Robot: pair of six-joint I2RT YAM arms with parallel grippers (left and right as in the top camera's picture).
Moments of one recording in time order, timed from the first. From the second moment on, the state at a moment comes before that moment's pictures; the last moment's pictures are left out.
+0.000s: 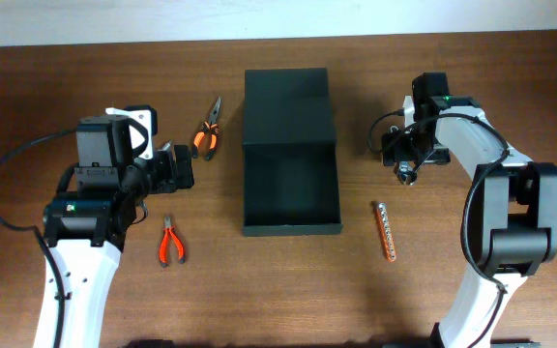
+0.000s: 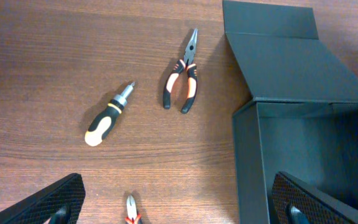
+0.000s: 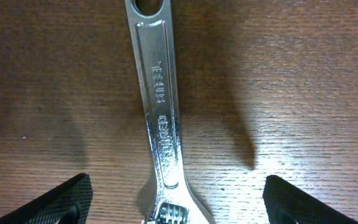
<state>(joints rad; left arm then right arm) -0.02 1.21 1.16 -0.79 0.07 -0.09 -0.01 2.07 1.46 -0.81 -0.01 0.00</state>
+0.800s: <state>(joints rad) -0.02 1.21 1.16 -0.80 0.07 -0.09 -0.01 2.10 1.47 -0.83 0.00 0.00</state>
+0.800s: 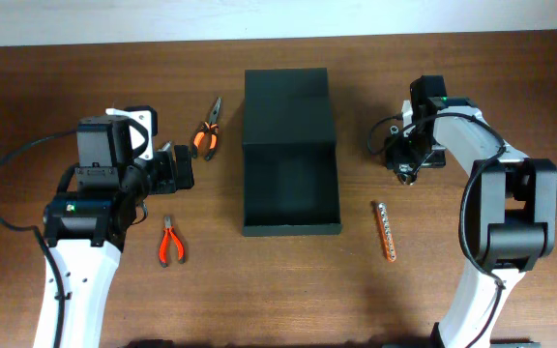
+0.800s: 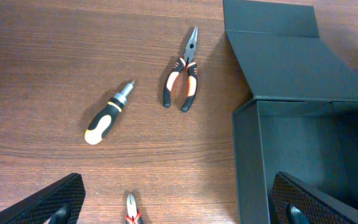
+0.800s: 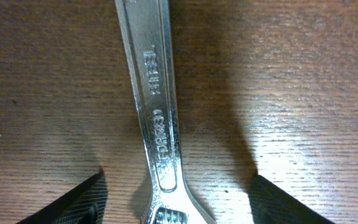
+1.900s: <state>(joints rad) -0.02 1.21 1.16 -0.80 0.07 -0.09 -0.01 2.11 1.47 -0.80 0.00 -0.06</state>
